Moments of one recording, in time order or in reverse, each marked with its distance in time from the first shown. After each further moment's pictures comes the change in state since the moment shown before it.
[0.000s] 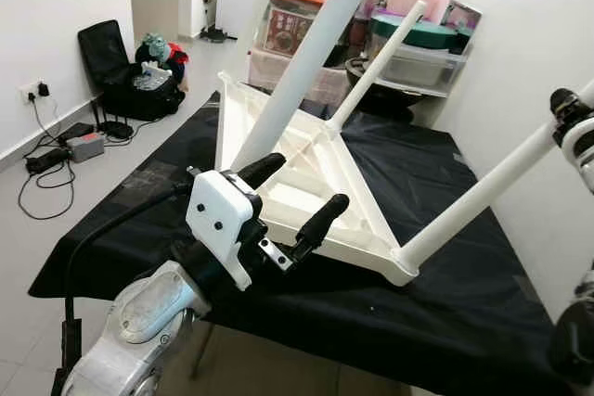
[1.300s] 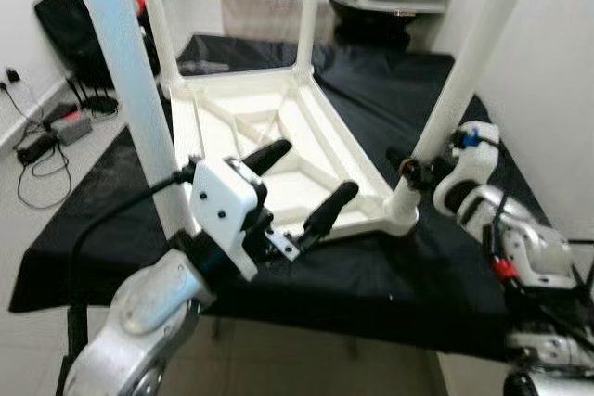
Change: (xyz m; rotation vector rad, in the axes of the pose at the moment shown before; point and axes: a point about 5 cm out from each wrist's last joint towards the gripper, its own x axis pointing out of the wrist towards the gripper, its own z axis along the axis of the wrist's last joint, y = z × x) left arm 0.001 0.000 0.003 -0.006 0.011 0.001; right arm -0.040 0.065 -0.087 -0.344 0.100 0.589
